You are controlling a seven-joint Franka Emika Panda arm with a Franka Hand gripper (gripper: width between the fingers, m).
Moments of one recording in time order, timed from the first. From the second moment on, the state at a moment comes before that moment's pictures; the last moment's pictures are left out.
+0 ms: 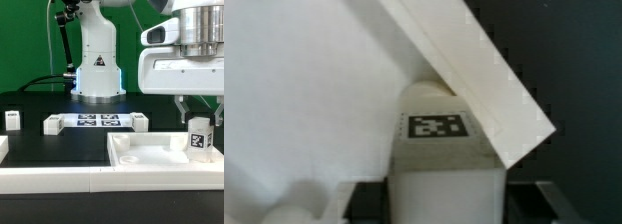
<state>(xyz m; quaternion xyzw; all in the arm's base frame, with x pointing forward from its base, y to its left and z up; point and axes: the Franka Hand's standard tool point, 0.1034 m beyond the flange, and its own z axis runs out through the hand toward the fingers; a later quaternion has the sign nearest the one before) 0.625 0.118 0.086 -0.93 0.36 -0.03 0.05</state>
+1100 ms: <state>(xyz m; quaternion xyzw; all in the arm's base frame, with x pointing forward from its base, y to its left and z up) 0.624 0.122 0.086 -0.76 0.65 0.00 0.07</state>
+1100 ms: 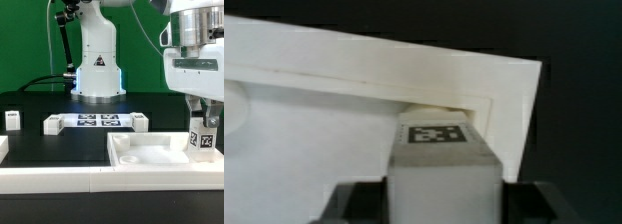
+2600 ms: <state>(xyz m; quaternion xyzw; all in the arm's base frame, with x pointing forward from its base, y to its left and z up) 0.625 0.127 0.083 -0.99 0.13 -0.06 0.05</state>
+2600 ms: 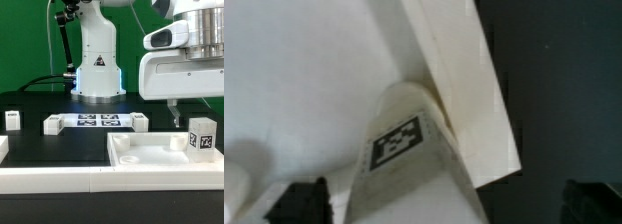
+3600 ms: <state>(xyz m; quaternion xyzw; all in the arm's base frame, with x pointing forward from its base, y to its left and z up) 0.626 0.121 0.080 -0.99 -0.11 -0.07 0.01</state>
